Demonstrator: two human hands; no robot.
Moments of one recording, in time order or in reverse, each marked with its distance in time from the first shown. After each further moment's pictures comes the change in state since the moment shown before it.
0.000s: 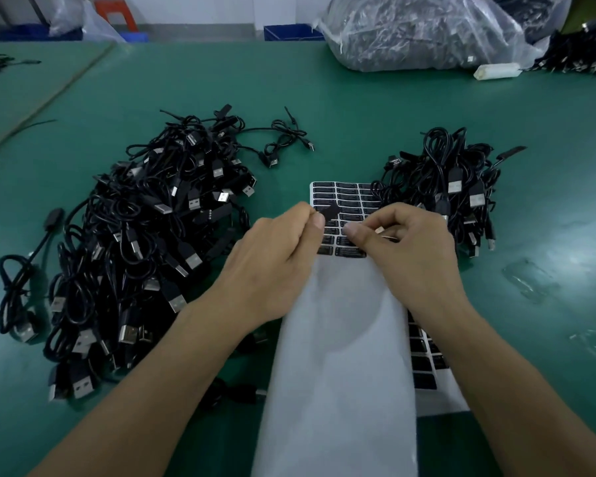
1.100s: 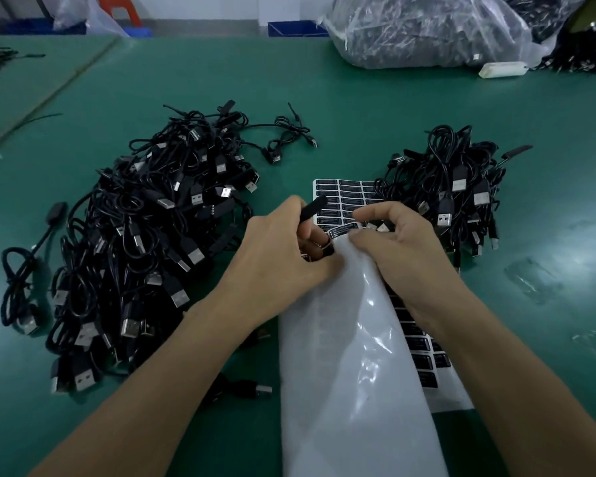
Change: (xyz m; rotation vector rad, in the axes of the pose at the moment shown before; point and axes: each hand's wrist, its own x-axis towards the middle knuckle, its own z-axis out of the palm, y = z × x) left_hand 0.001 -0.003 0.006 -0.031 0.098 -0.063; right_hand -0.002 -0.003 0.001 0.263 -0.244 0.188
